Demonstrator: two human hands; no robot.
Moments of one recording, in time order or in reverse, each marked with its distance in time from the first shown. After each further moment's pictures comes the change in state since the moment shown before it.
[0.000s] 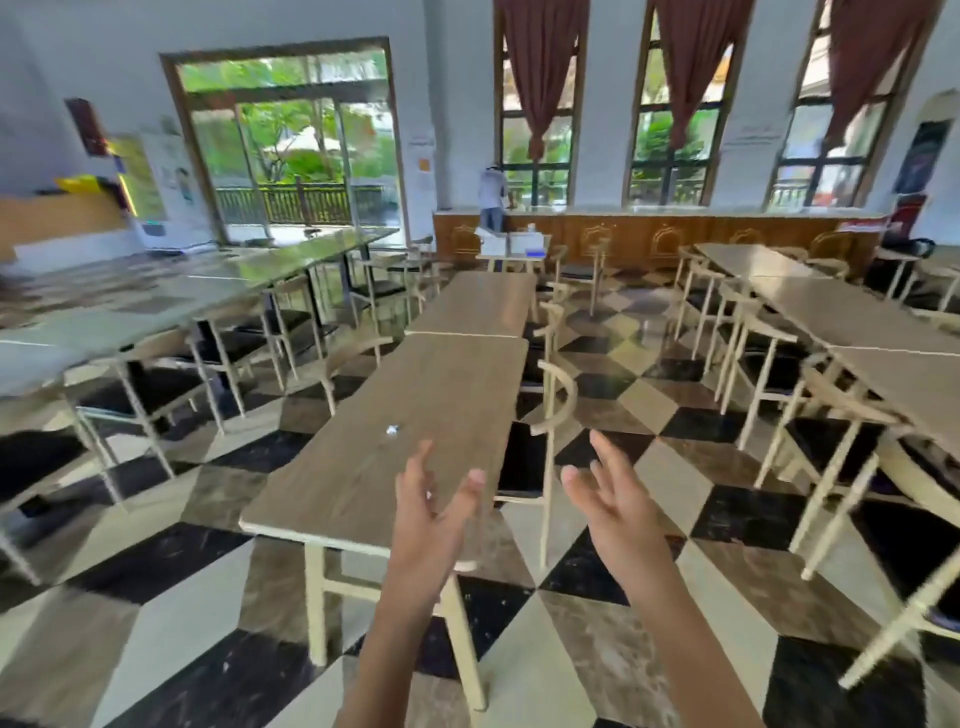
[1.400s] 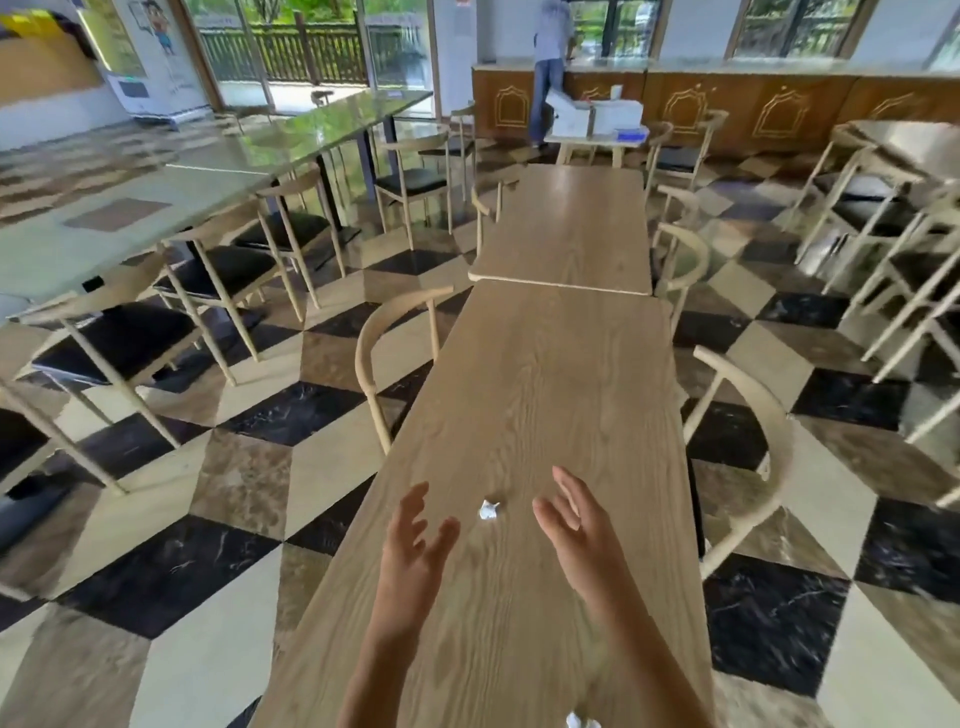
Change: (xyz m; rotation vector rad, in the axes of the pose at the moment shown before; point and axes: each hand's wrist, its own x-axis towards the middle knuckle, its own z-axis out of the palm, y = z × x) left_hand 0.558 -0.309 -0.177 0.121 0.058 -0.381; right_hand 0.514 0.178 0.414 -0.038 -0.177 0.332
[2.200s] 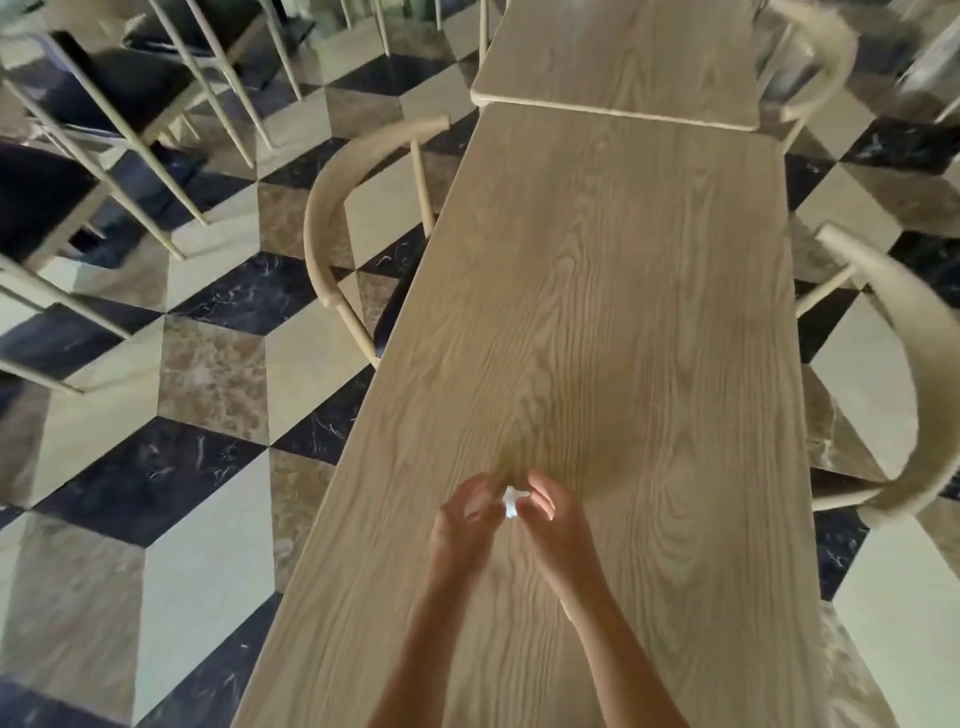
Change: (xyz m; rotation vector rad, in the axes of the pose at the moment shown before) left_hand 0.181 -0.154 0.077 0.137 -0.122 -0.450; right_hand 0.177 0.154 0.097 -0.084 -0.039 0.436
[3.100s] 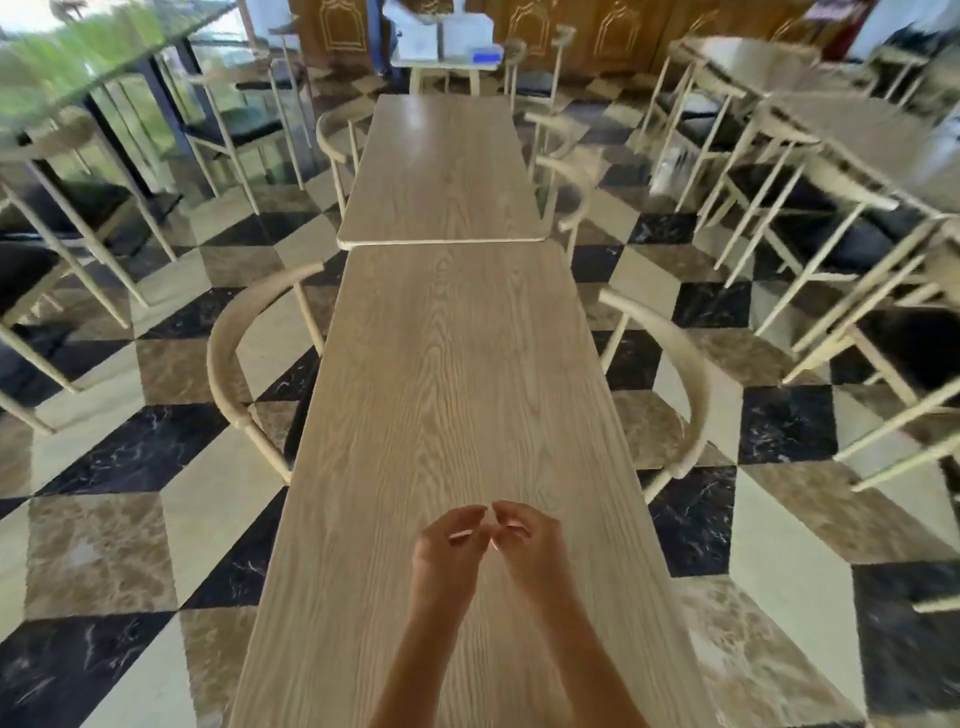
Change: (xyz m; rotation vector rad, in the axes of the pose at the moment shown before) left_hand -0.115 0.067 0.022 0.009 -0.230 0.381; right_hand -0.121 -0.034 -0.064 0.190 0.343 -0.250
